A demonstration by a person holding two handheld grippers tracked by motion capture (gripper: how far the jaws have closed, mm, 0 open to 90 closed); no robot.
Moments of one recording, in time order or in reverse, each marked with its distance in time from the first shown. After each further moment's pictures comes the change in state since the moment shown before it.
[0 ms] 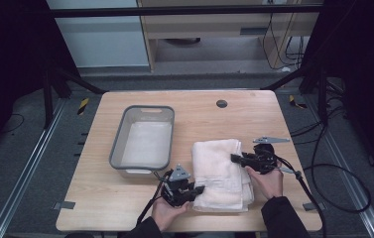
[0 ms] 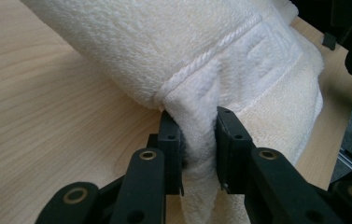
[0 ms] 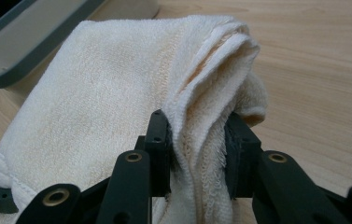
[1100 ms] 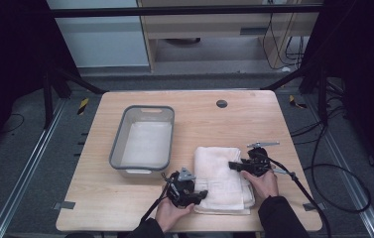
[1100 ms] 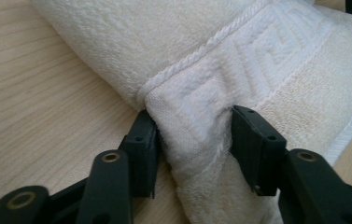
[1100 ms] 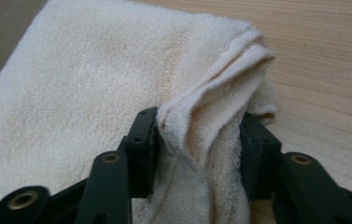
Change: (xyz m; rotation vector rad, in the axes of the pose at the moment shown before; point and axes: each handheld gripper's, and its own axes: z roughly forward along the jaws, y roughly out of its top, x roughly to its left) left arm 0.007 -0.013 0.032 0.103 0.040 -0.028; right arm -0.027 -0.025 0.039 0.134 -0.043 0.061
